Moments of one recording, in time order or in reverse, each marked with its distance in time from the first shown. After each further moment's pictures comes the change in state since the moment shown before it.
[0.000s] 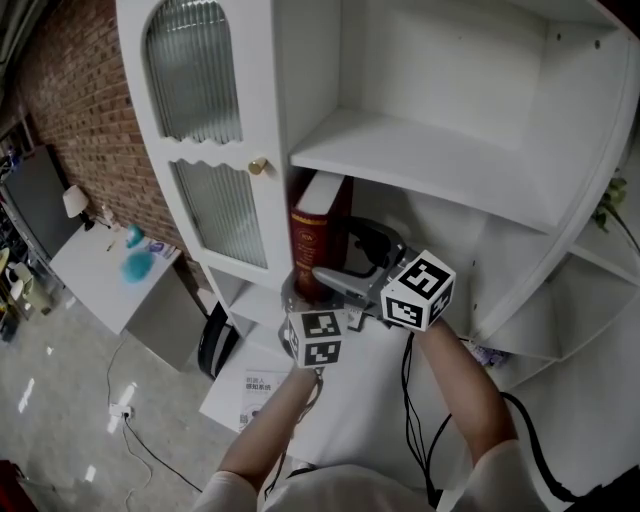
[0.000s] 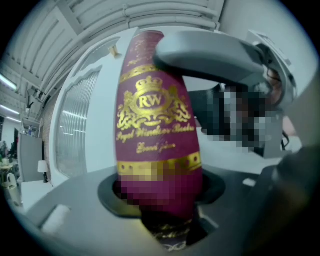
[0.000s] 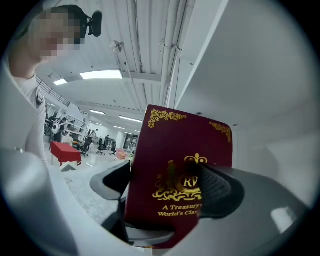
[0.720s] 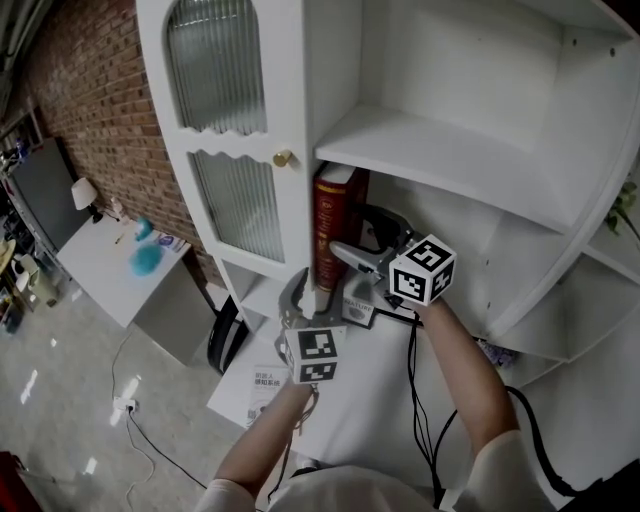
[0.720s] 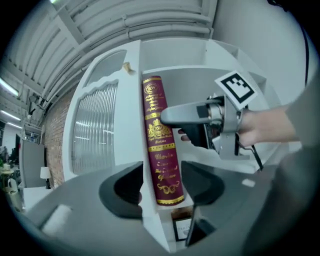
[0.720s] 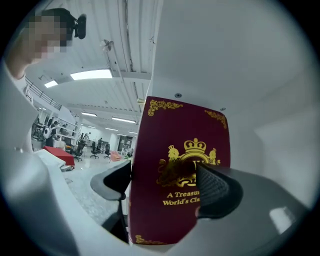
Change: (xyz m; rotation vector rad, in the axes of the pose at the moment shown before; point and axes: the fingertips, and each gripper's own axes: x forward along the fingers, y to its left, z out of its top) left arm -0.042 0.026 0.000 0.084 -0.070 0.015; right arm 0.026 -0.042 -0.031 0.070 0.004 -0.062
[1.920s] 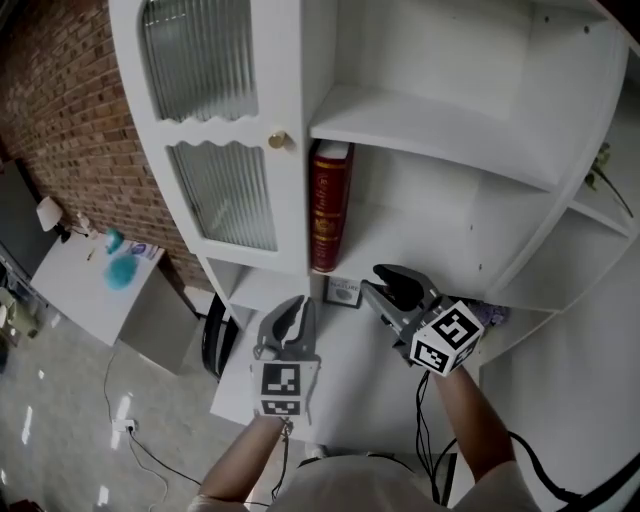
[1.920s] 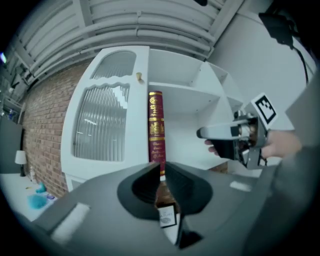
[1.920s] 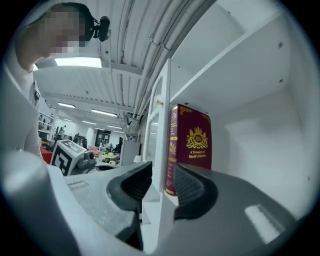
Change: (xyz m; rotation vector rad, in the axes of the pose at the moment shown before) left arm -0.085 0.011 -0.018 -0.092 -0.003 -0.259; right arm -0.095 0.095 -0.033 0.010 0.066 -0.270
